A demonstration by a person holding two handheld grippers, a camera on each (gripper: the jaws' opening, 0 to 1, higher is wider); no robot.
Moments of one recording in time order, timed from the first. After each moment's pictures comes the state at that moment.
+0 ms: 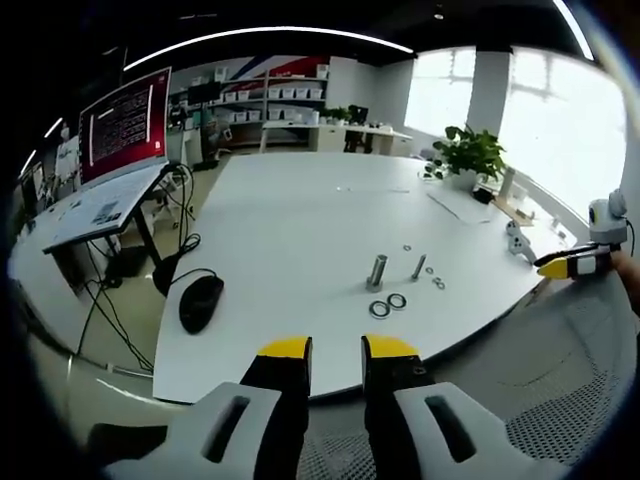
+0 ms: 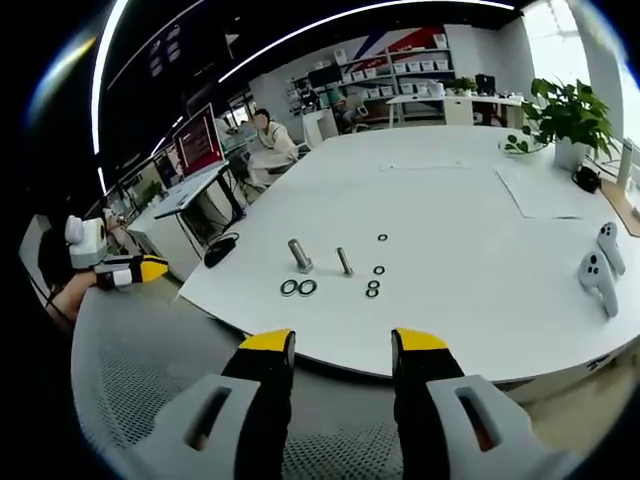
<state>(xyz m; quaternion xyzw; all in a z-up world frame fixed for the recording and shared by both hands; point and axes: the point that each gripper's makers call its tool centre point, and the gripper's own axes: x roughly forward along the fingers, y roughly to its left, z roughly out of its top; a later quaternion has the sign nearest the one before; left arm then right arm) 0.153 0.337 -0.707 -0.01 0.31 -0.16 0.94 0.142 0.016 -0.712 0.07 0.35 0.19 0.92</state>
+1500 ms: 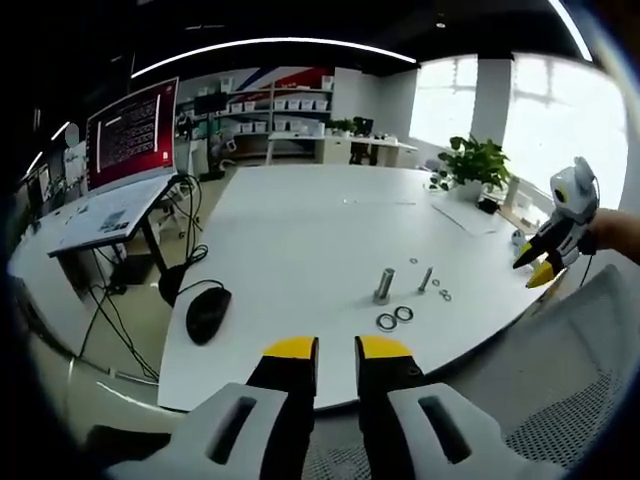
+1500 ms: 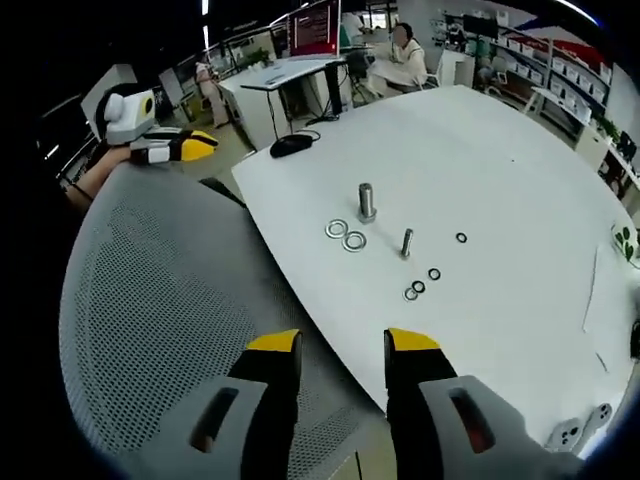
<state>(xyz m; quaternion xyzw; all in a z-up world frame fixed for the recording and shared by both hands) 0.160 0.341 -0.699 -0.01 0.28 -0.14 0.95 0.177 0.051 -0.736 -0.17 0.45 0.43 0.77</state>
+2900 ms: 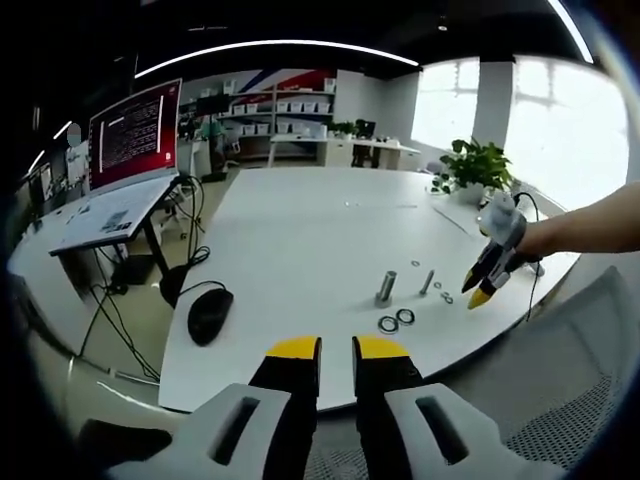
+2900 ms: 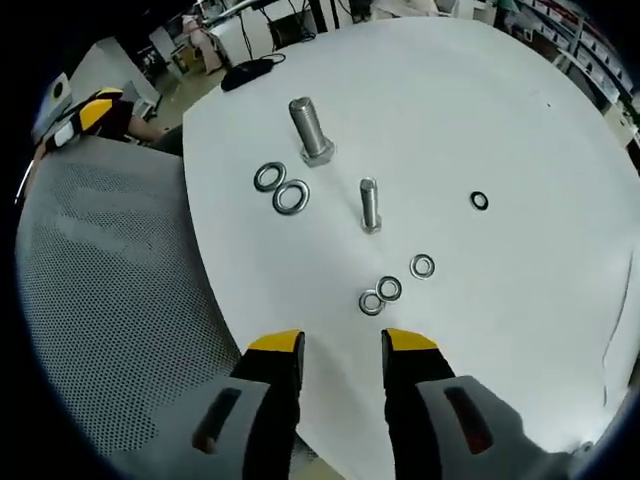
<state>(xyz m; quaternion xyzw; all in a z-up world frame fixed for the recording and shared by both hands) 0.162 0.343 -0.698 -0.01 0.28 -0.14 0.95 0.246 0.052 -0.847 -0.21 0.55 0.41 0.70</state>
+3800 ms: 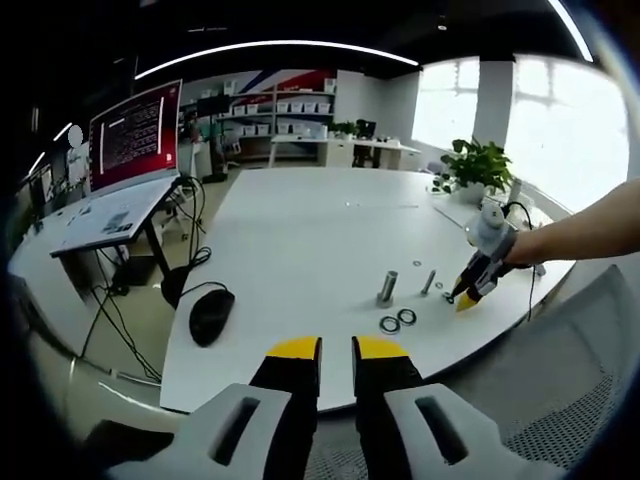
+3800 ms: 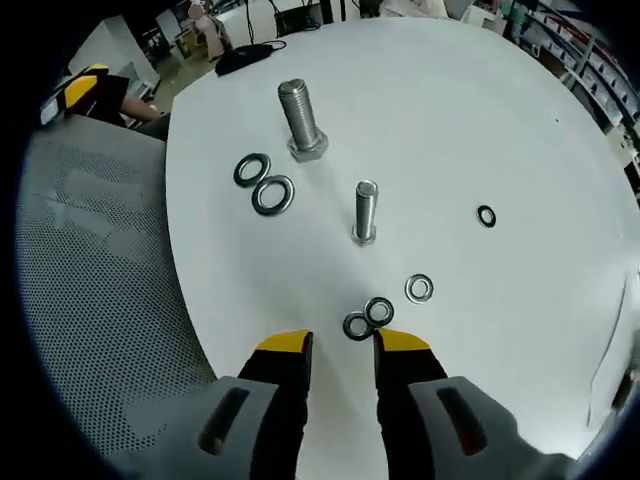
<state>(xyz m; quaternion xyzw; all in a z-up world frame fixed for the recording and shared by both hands) 0.162 0.344 -0.698 -0.01 0.28 -0.14 0.95 0.258 0.059 -0.866 -0.26 0.53 0.41 0.70</state>
